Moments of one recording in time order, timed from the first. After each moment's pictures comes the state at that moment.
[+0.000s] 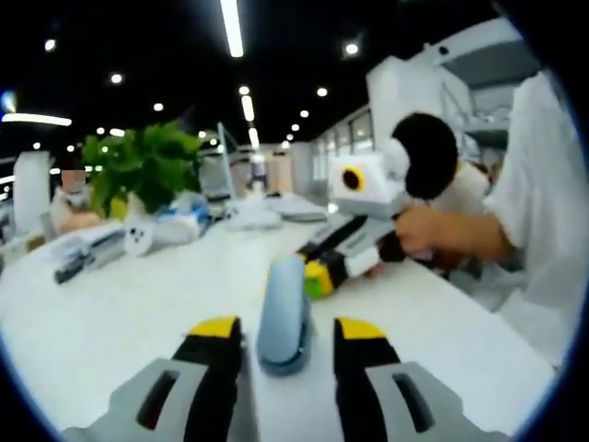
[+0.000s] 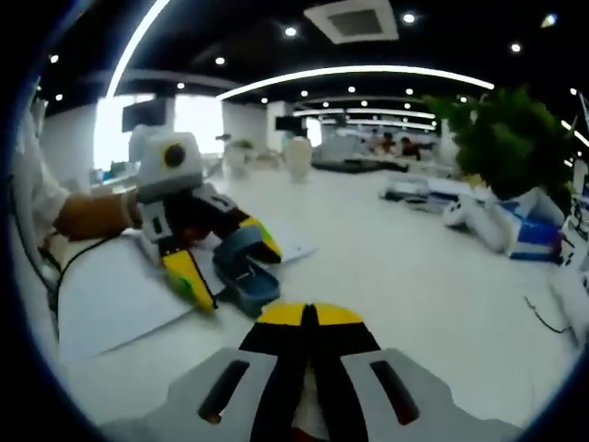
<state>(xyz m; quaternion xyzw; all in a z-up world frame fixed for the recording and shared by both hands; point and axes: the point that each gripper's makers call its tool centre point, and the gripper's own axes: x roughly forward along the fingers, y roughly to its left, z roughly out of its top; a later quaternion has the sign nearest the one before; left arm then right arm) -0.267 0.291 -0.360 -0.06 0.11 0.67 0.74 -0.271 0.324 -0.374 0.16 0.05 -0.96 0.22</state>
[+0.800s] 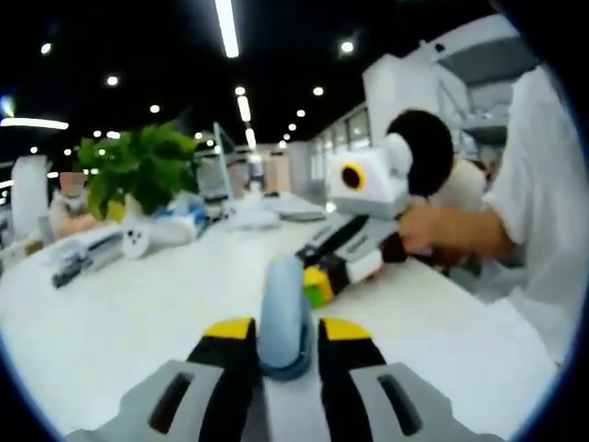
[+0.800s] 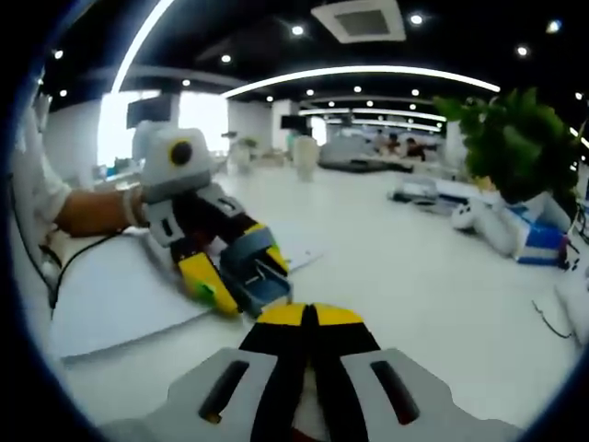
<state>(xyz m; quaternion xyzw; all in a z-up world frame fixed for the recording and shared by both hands) -0.262 0.293 -0.360 -0.06 0.11 0.66 0.74 -0.274 0.317 -0.373 0.16 0.05 -0.96 0.23</state>
